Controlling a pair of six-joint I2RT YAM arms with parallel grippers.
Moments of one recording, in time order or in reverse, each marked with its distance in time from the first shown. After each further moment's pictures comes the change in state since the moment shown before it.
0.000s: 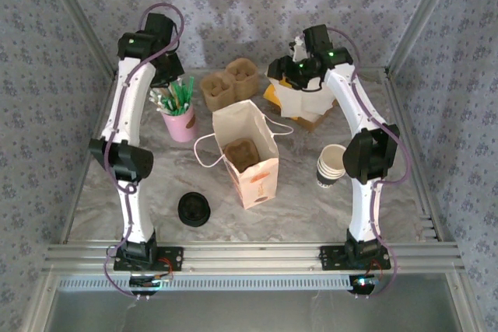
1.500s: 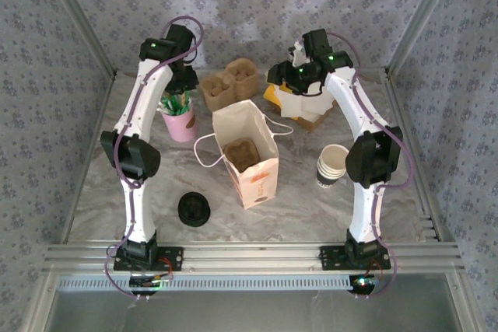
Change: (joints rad) left arm -0.066 0.074 -0.062 0.012 0.009 -0.005; right arm 0.005 -0.055 -0.094 0.011 0.005 -0.001
